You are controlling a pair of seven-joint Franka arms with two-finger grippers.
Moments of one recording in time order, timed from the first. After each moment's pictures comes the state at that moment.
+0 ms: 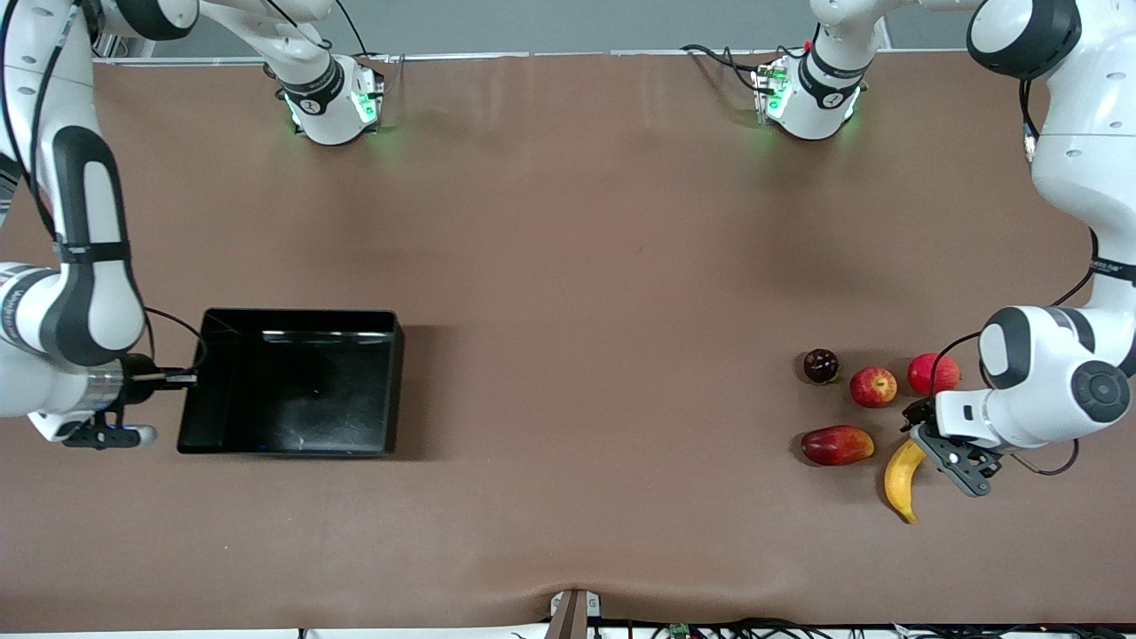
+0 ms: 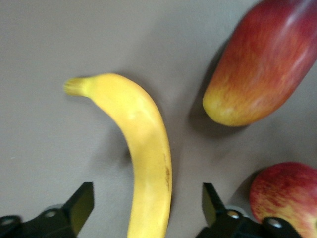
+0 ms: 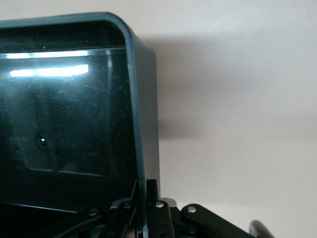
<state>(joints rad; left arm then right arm) 0.42 0.82 -0.40 -1.43 0.30 2.28 0.84 -0.13 0.61 -0.10 -1.49 0.13 1.83 -0.25</state>
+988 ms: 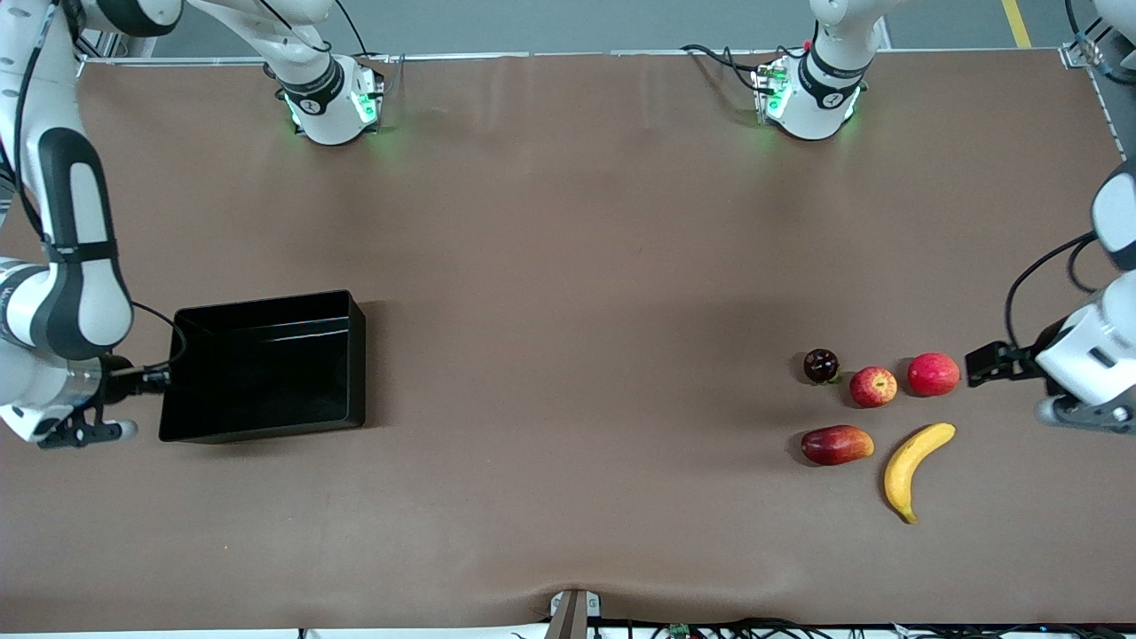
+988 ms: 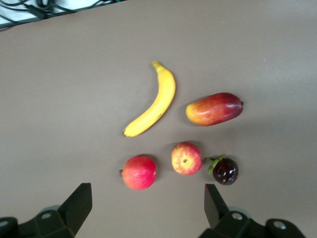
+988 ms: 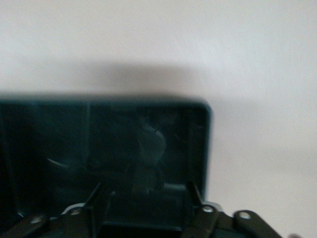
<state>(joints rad) 0.42 0.37 -0.49 -1.42 0.28 1.82 0.04 -0.13 0.59 -0.05 -1.46 0.10 1.97 -0.37</state>
